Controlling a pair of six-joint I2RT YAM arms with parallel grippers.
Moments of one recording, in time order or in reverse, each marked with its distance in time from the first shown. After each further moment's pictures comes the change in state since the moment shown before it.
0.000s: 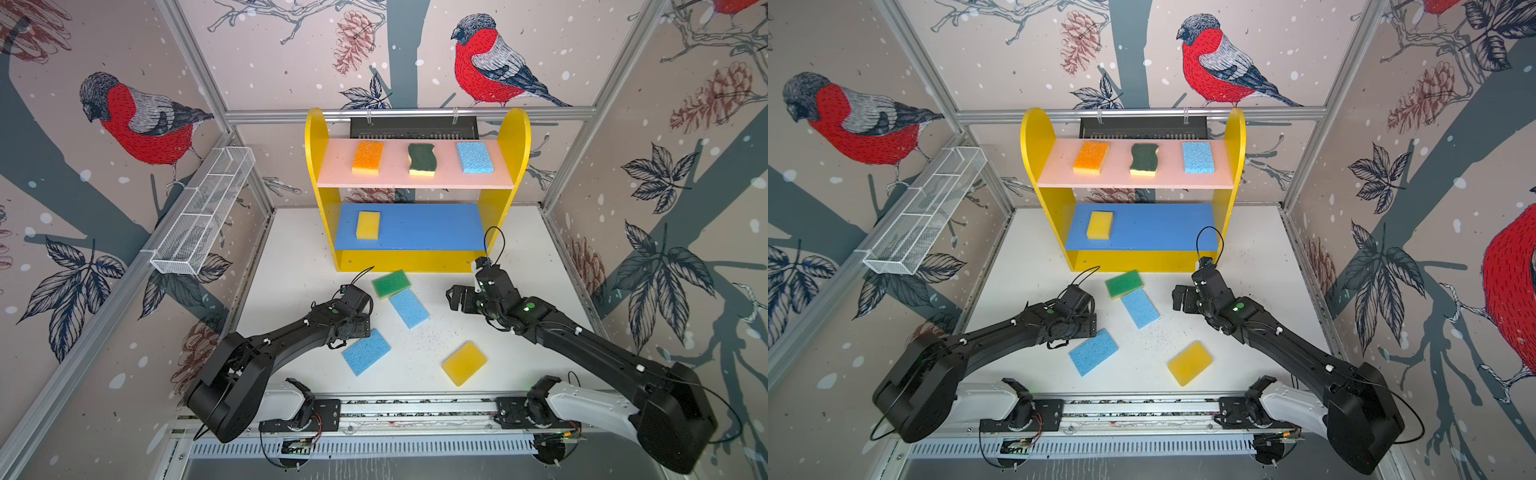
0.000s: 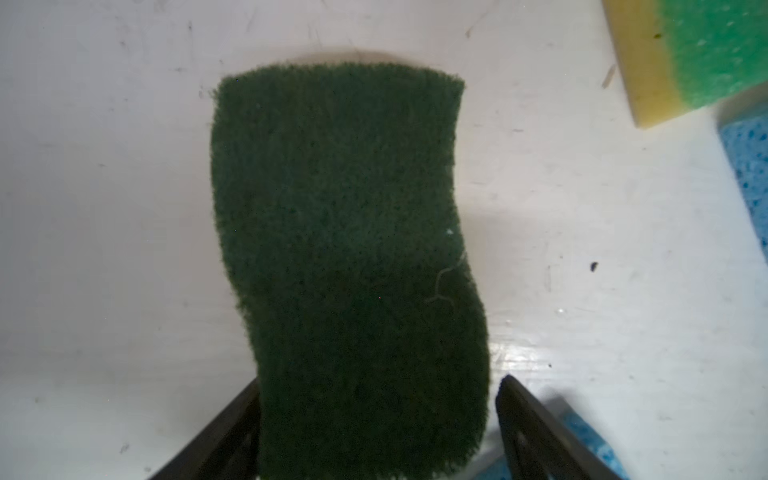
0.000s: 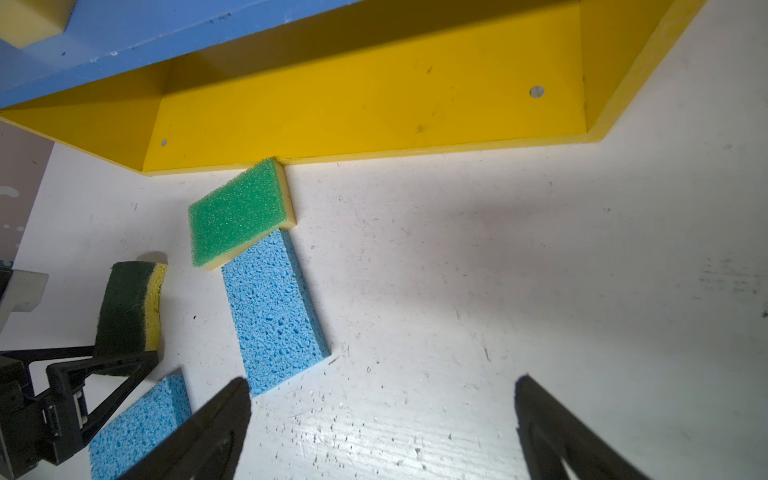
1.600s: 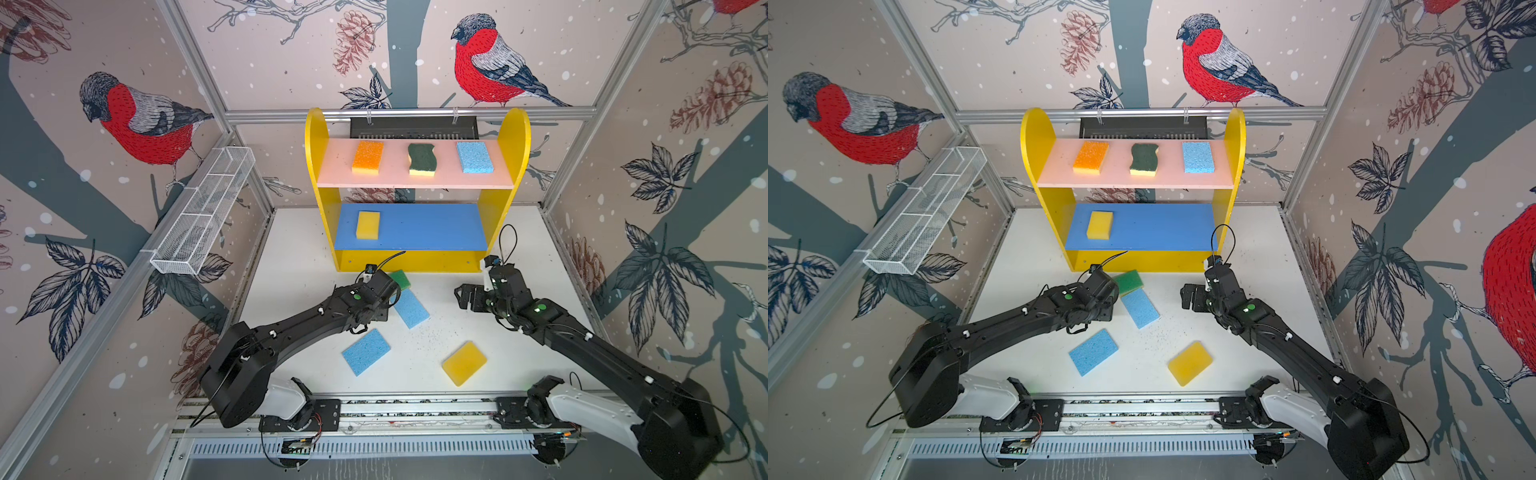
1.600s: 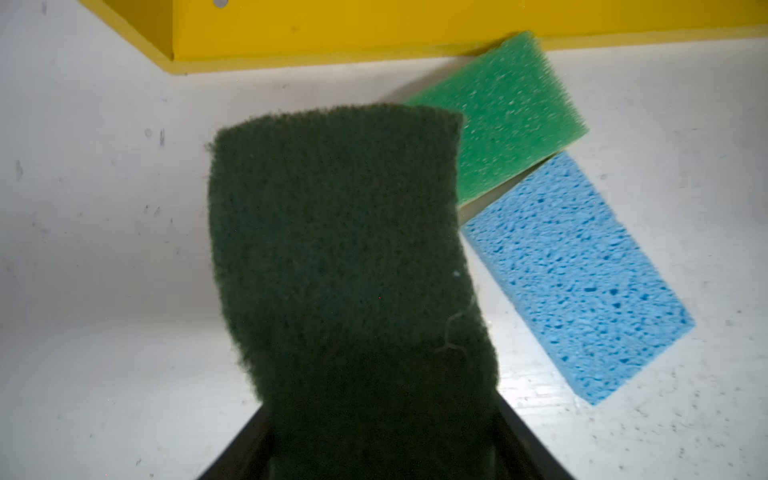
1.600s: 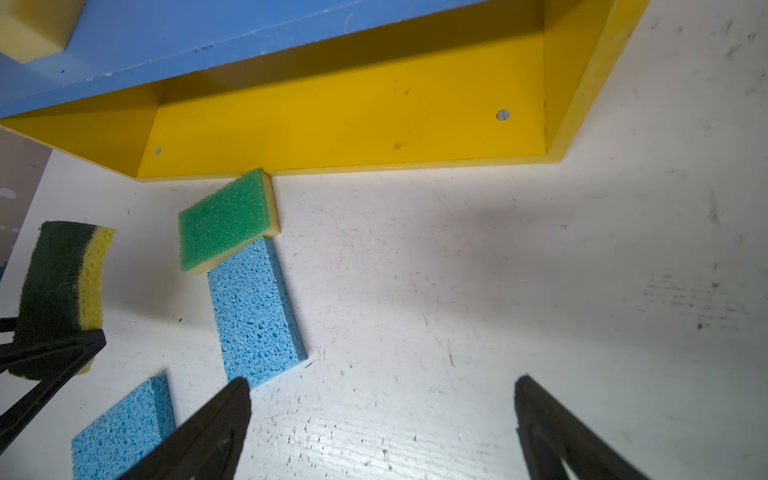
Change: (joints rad) left arm -0.206 0.079 0.340 -0.148 -0.154 -0.008; right arm -0.105 -0.069 -0.027 -0.010 -0.062 -0.091
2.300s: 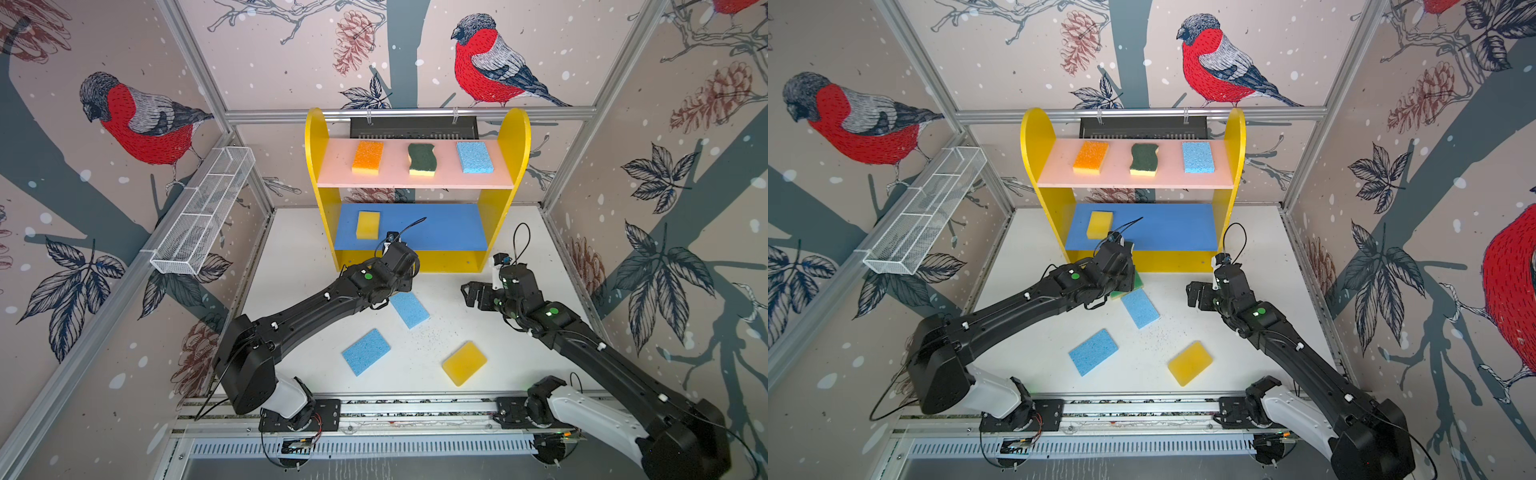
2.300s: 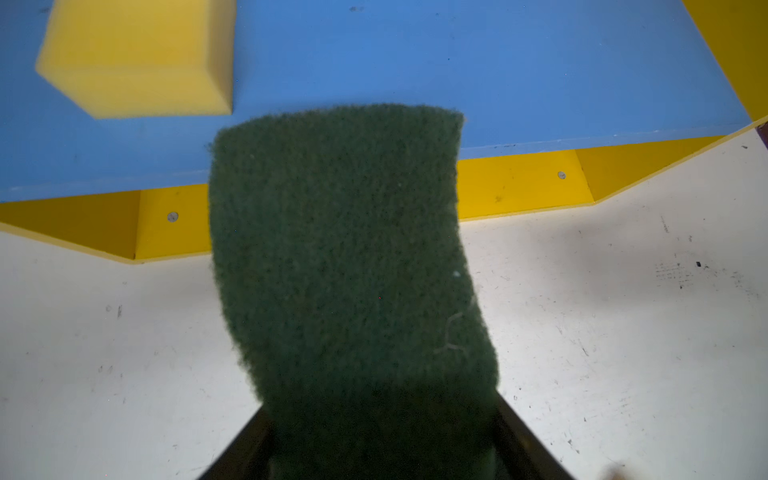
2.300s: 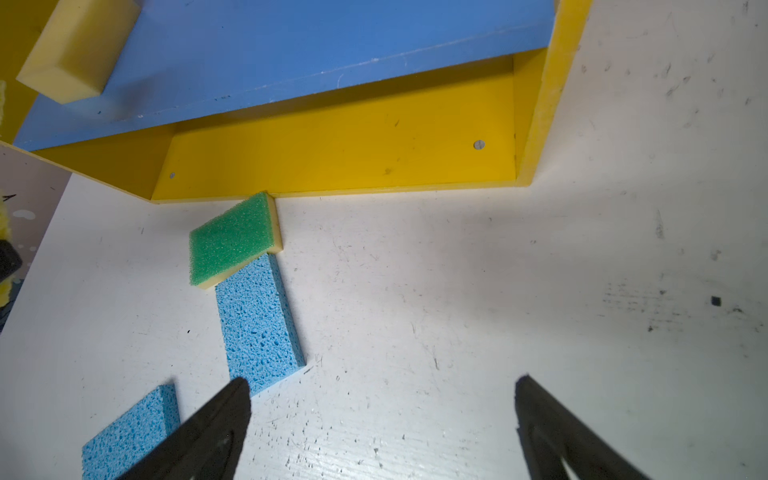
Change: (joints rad) left arm -0.035 0.103 0.319 0.055 -0.018 0.078; right arm -0.049 -0.091 0.002 -0.039 -0.007 -0.029
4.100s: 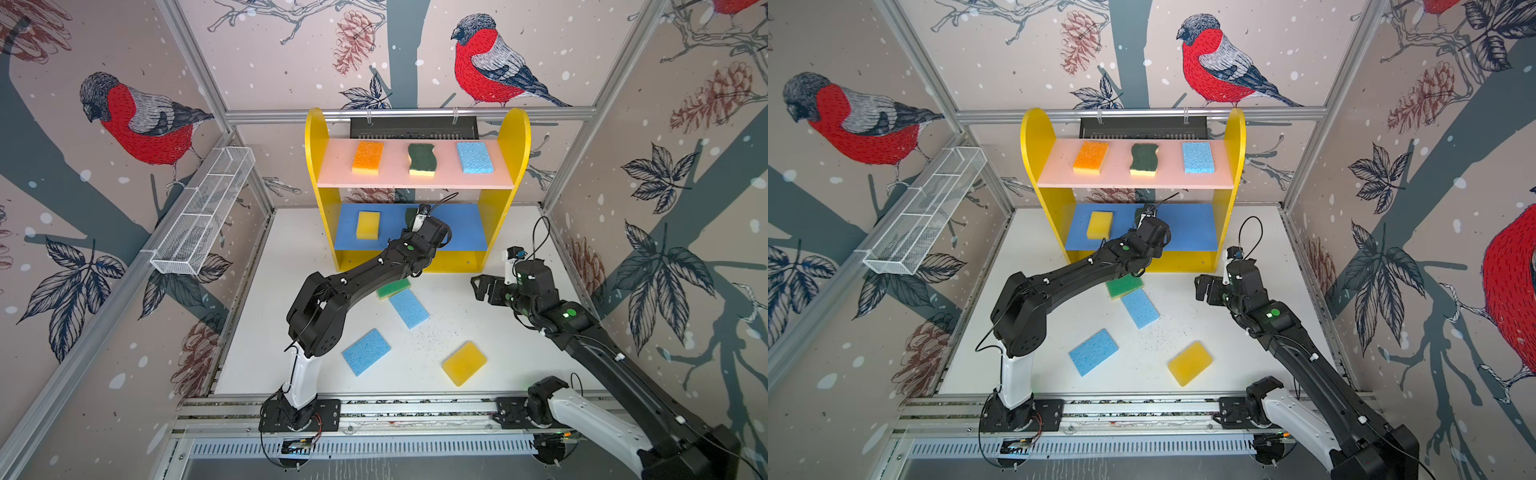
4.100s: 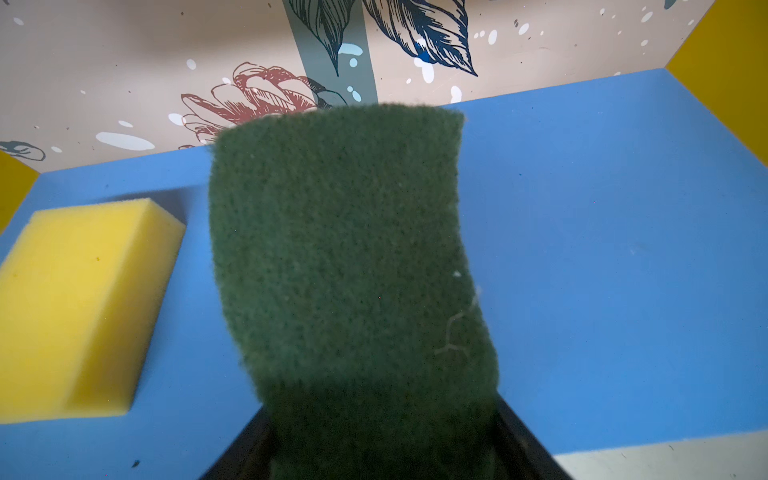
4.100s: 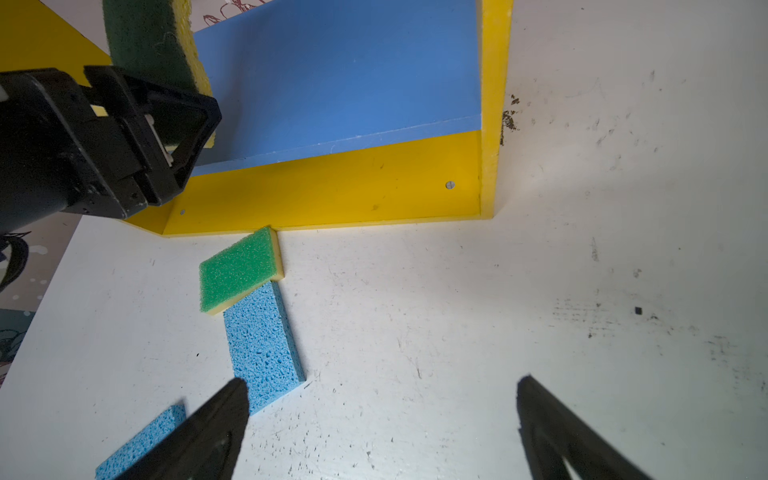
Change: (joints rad) left arm 0.027 0.484 0.442 0.185 -0.232 0.202; right arm -0.057 -0.054 0.083 -0.090 0.006 -0.022
